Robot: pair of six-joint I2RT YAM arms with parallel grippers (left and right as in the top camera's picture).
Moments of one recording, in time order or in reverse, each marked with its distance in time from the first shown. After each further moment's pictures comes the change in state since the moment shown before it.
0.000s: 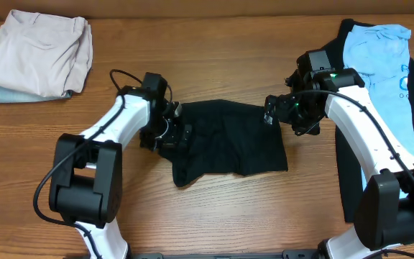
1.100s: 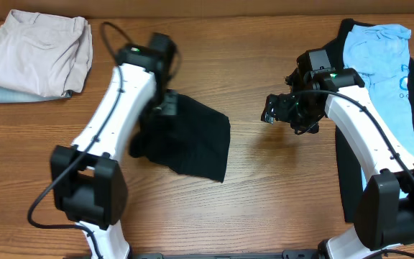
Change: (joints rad) left arm -0.073 0.002 0.478 -0.456 -0.360 -0.134; right arm 0.000 0.000 0.000 0.021 0.005 -0.002
